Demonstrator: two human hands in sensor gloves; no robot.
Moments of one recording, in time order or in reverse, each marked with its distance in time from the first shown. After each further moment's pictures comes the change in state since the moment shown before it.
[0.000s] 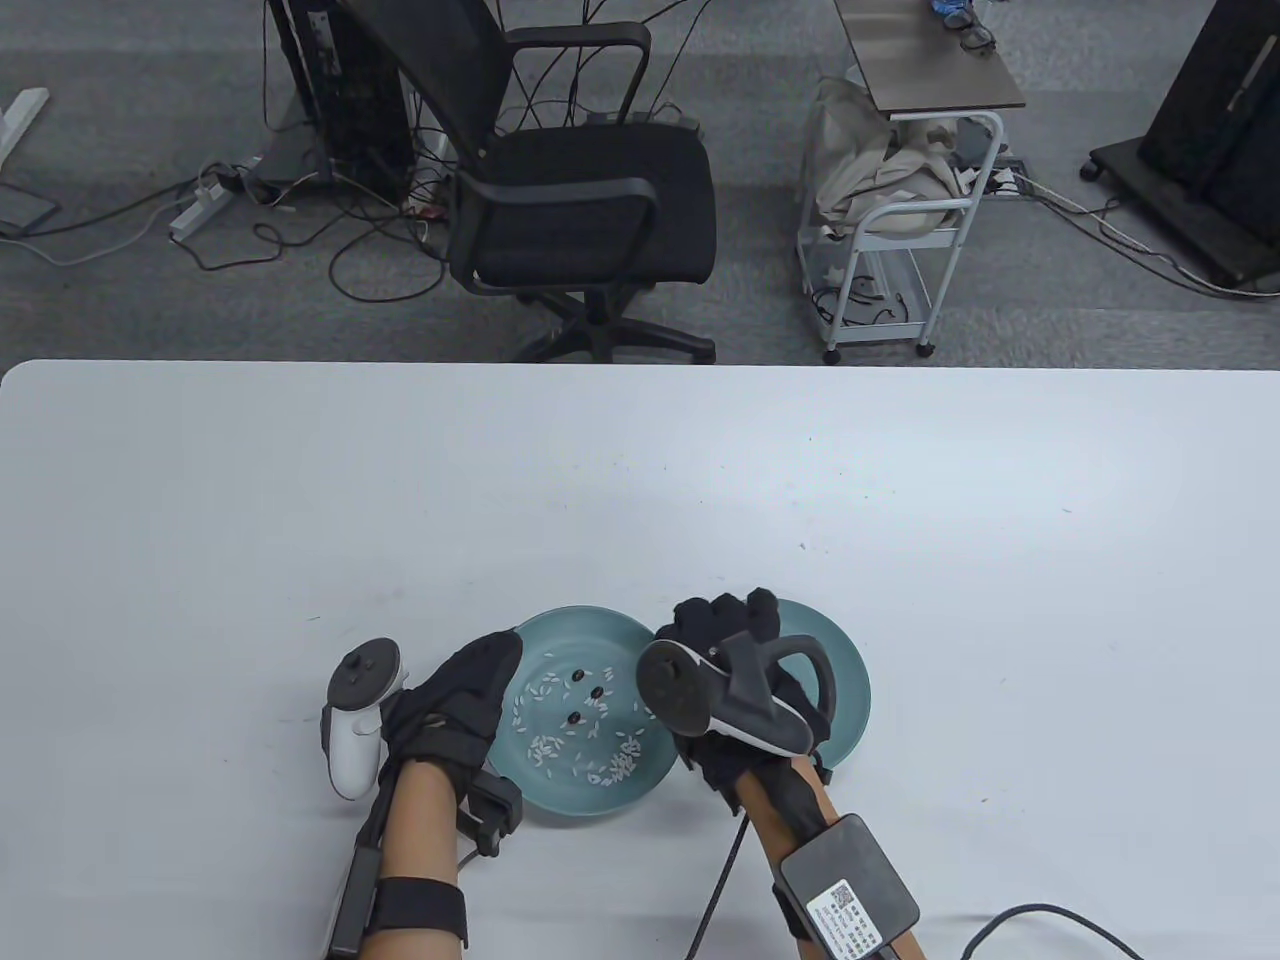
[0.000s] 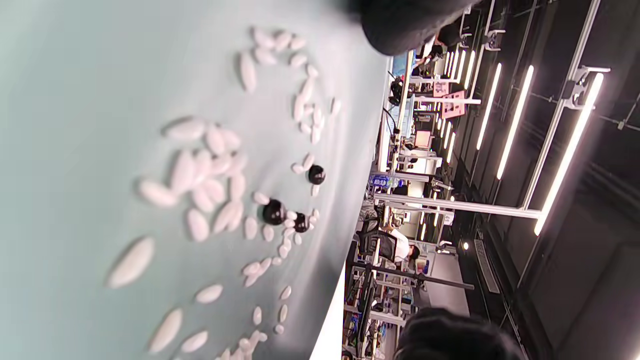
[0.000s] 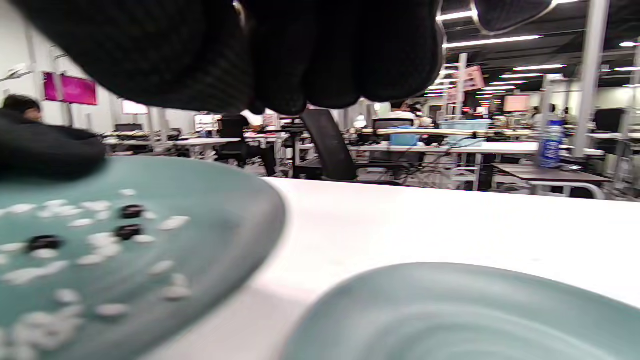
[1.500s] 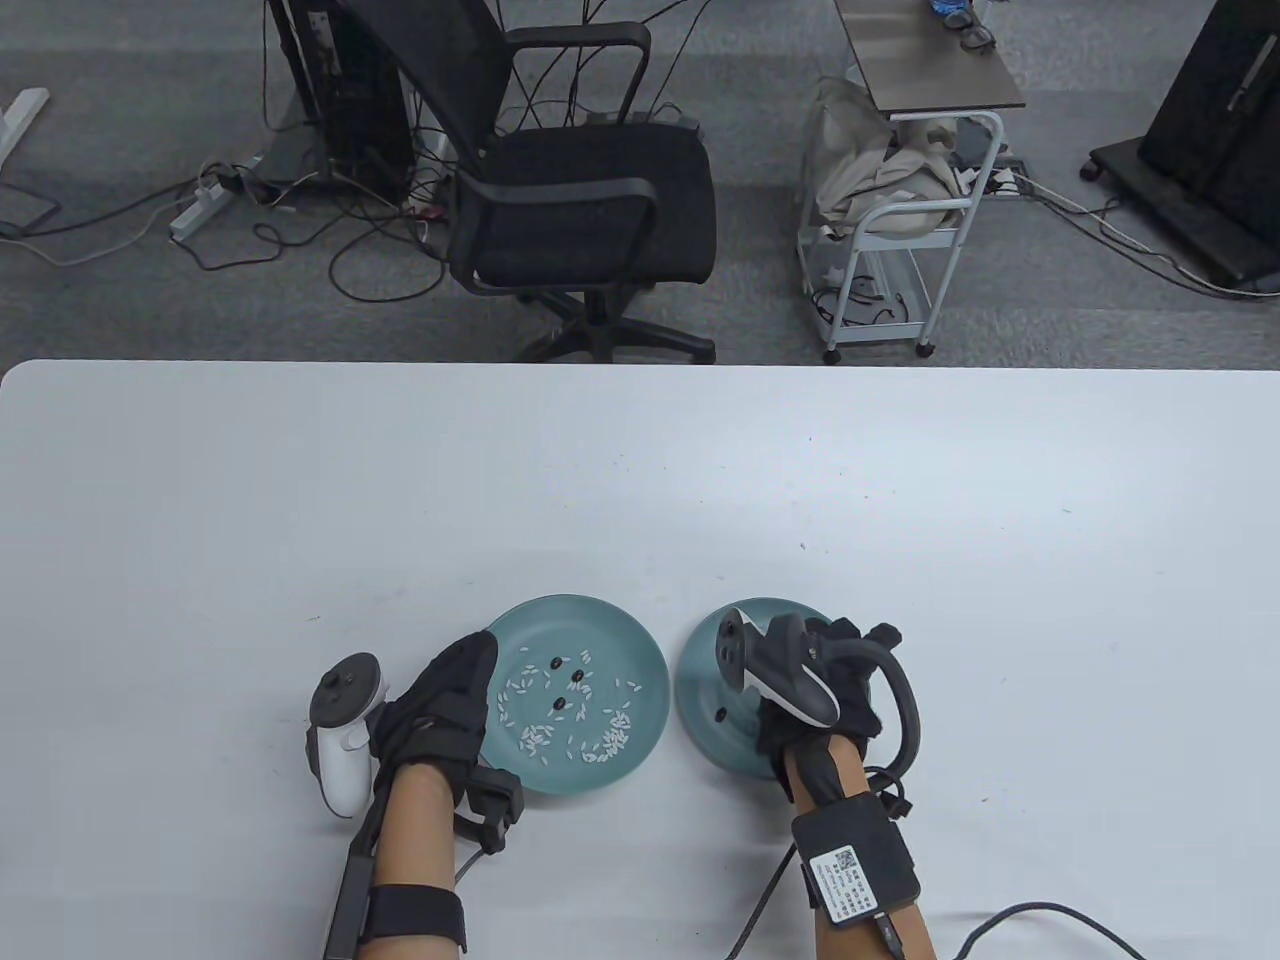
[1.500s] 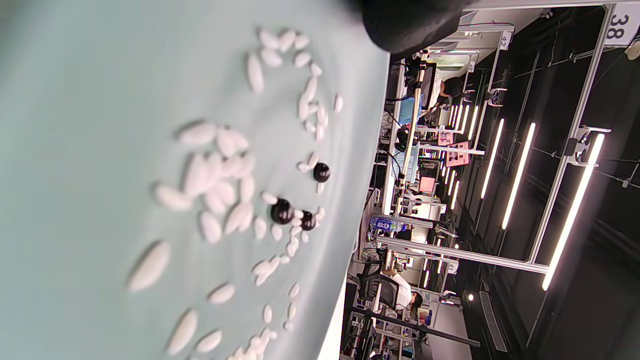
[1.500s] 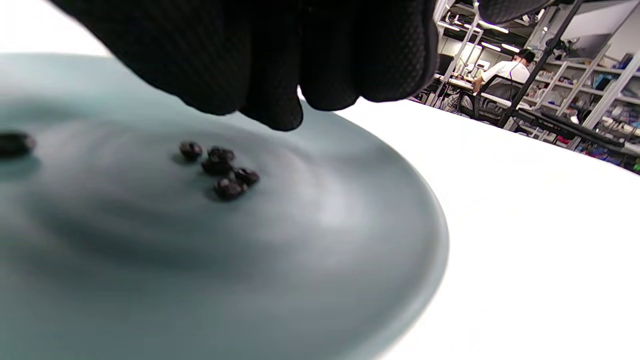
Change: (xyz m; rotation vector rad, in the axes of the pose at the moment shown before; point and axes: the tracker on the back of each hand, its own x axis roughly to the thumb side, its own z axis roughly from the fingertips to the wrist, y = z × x) left_hand -0.005 0.007 0.008 0.127 0.028 0.060; right_hand -0.065 0.056 -0.005 0.314 0.385 0.270
